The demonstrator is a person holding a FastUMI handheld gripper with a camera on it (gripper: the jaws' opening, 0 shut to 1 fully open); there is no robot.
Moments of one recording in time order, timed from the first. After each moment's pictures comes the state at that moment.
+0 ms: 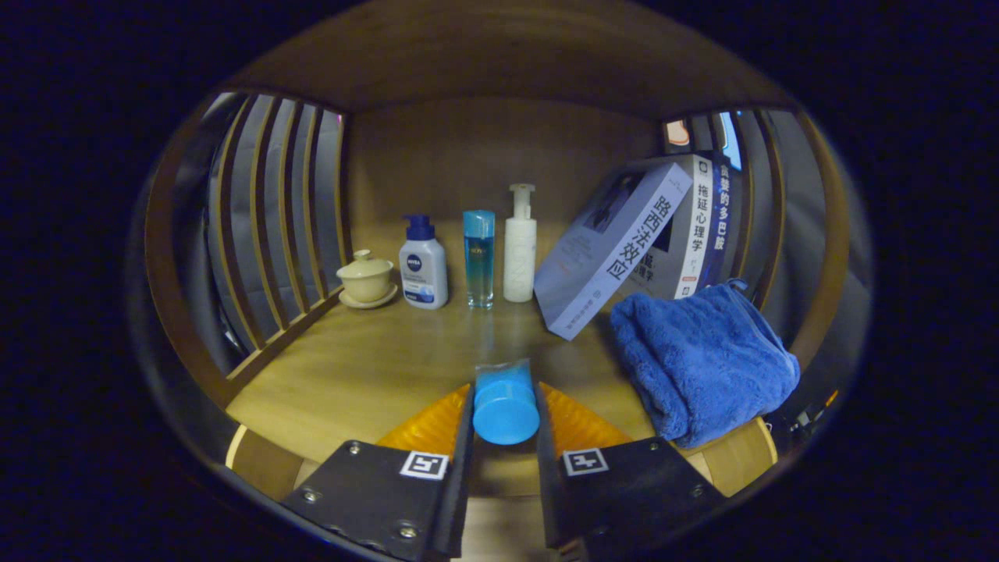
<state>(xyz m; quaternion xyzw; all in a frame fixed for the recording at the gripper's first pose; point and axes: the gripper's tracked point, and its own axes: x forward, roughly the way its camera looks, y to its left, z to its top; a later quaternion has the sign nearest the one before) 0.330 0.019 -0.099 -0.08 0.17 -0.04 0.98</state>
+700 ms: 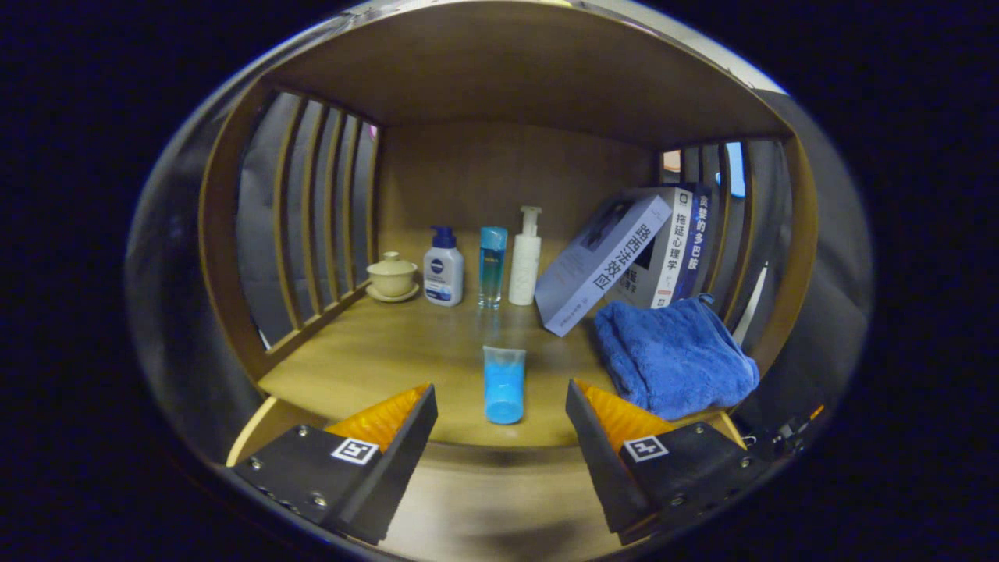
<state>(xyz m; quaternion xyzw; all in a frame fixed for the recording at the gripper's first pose) 0.247 0.036 -0.071 -0.12 0.14 -0.02 0.98</state>
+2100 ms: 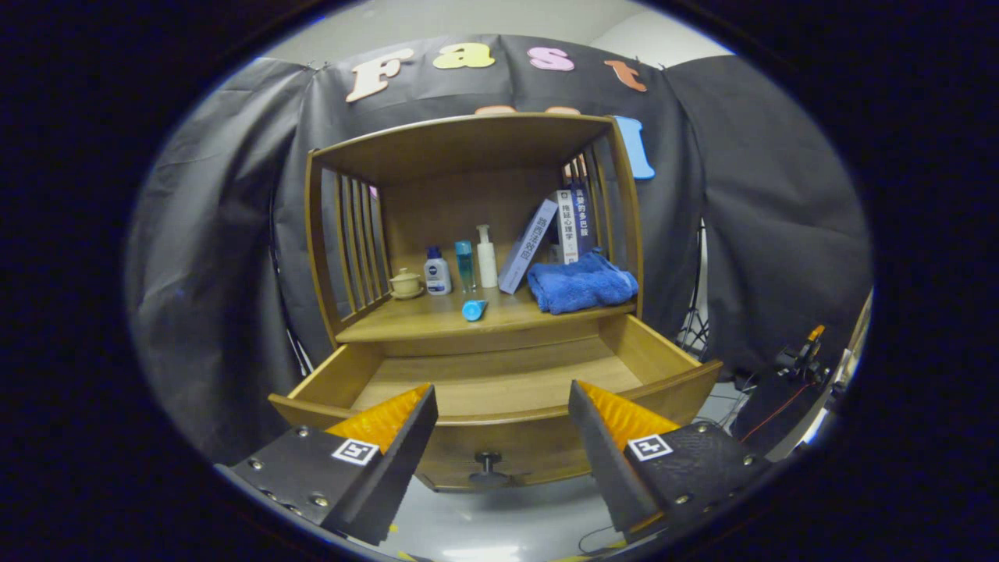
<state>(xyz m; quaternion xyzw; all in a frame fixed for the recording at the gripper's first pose) 0.020 -0.030 -0.106 -0.02 0.06 -0.05 1.00</state>
